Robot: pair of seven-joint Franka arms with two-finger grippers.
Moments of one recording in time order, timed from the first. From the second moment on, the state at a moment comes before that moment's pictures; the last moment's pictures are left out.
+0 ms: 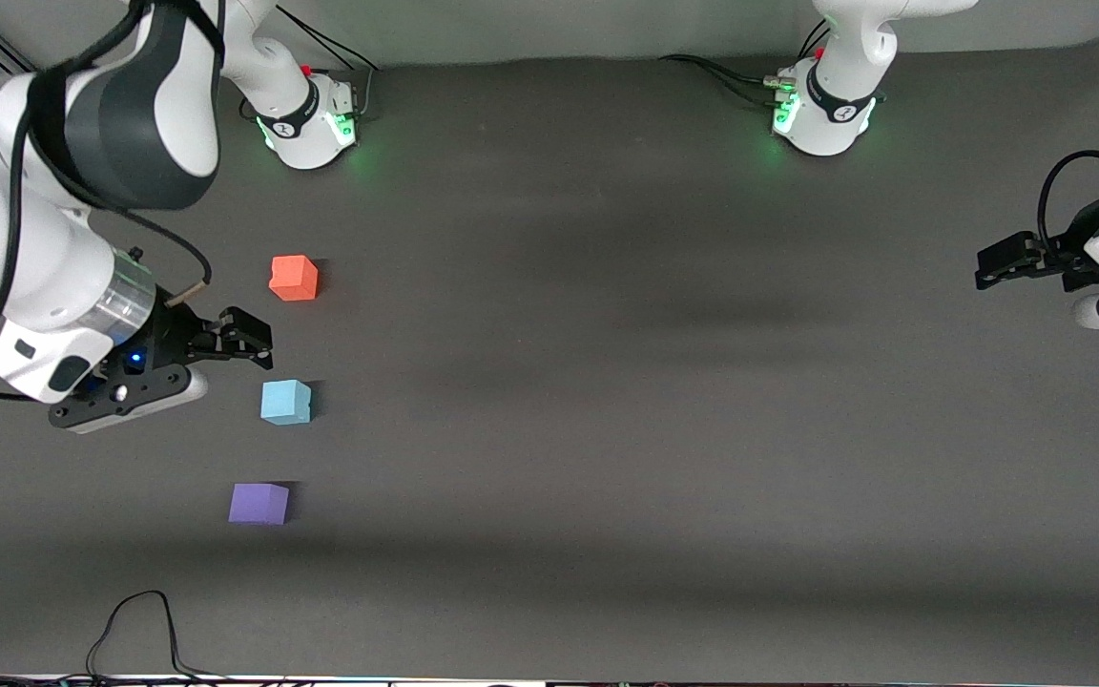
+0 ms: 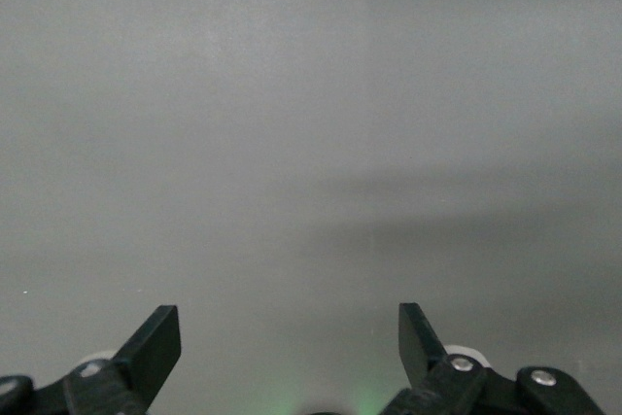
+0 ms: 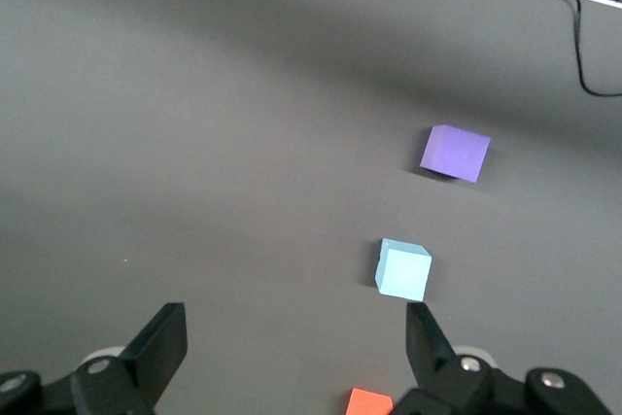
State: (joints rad) left arm 0.01 0.05 -0.02 -1.59 0.00 1.54 0.03; right arm 1.09 0.55 -1.22 -1.31 0.57 1.57 -0.30
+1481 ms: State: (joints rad) left arm 0.01 0.05 -0.02 -1.59 0.00 1.54 0.03; right arm 0.24 0.15 -0.14 -1.49 0.07 1.60 -0.18
